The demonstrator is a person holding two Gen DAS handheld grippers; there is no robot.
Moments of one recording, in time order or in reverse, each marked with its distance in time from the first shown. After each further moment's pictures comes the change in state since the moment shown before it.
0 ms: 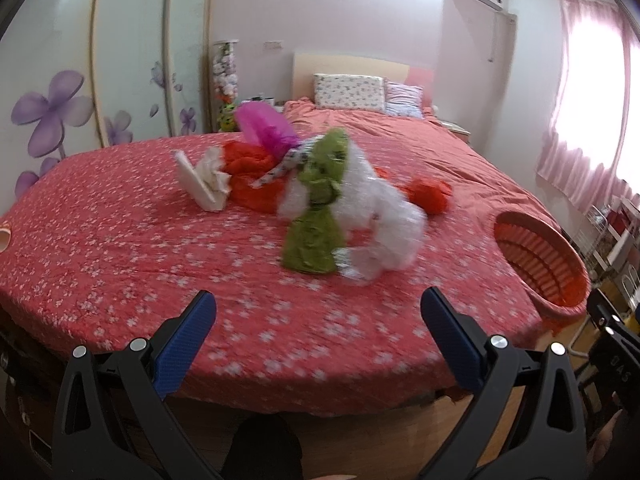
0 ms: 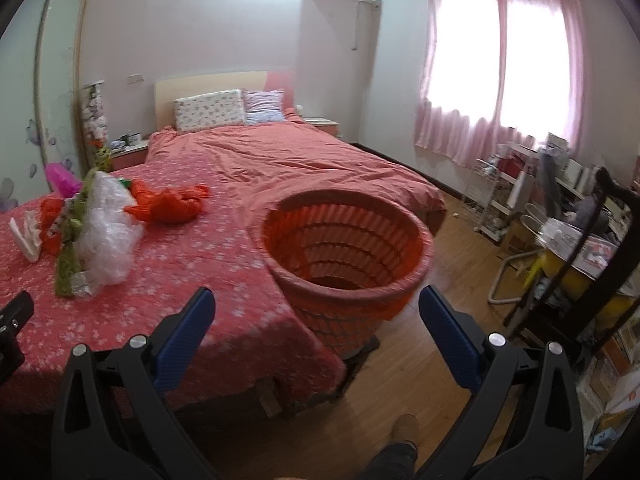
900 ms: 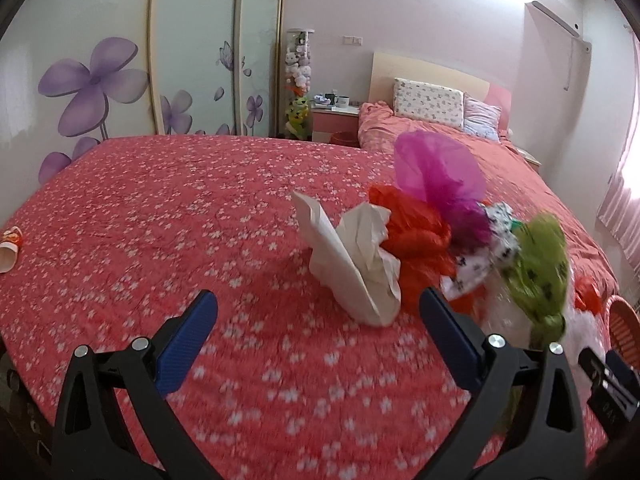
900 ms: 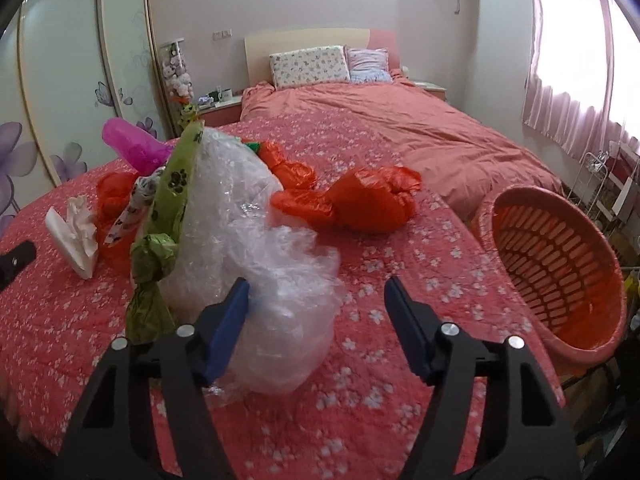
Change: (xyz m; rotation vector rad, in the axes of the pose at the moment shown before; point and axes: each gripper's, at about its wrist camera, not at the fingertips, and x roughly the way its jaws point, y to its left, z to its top) left arm 0.116 0.141 0.087 -0.138 0.015 0.174; right arm 0.126 0.180 0.034 -0.090 0.170 0.317
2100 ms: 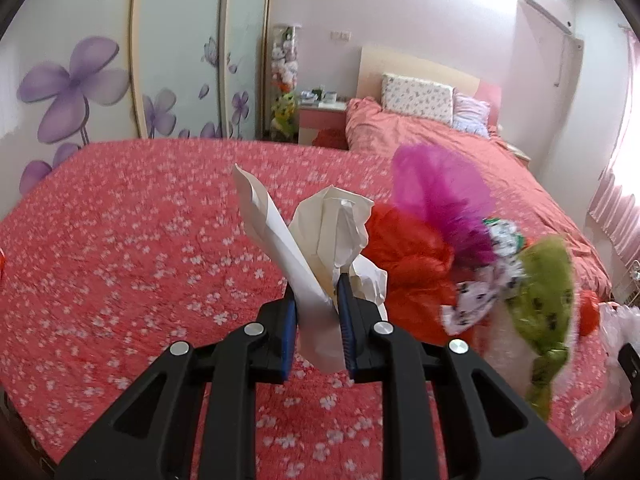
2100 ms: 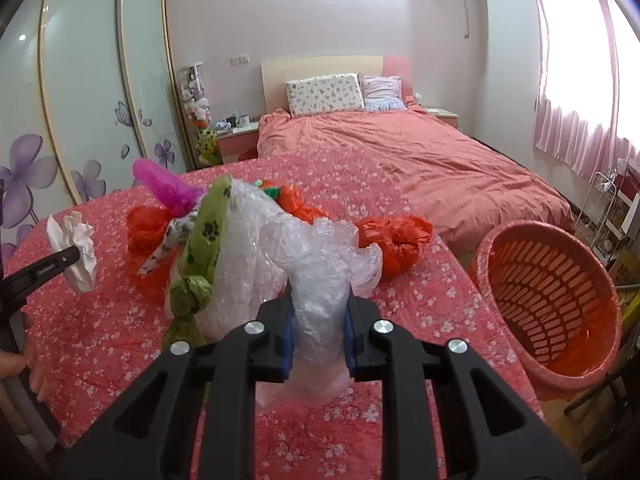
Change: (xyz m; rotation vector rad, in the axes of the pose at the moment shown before) left arm -0.002 0.009 0.024 0.027 0.009 -0.056; right arm -0.046 -0.008 0.015 -0.010 -0.124 0.052
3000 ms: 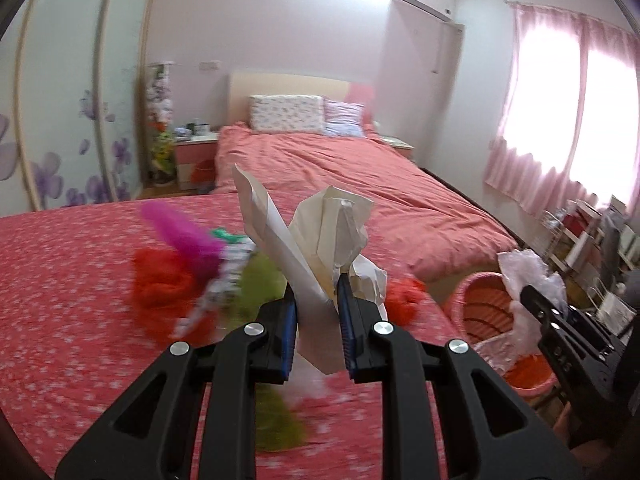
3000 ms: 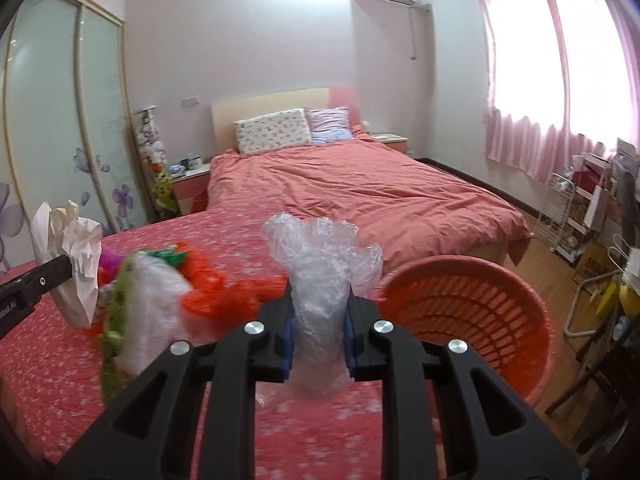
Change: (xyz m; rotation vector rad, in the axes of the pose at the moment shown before) left arm -0.058 -0.170 -0.010 0.214 -0.059 -0.386; right arm -0.035 -0.122 0.031 0.102 -0.110 -0.165
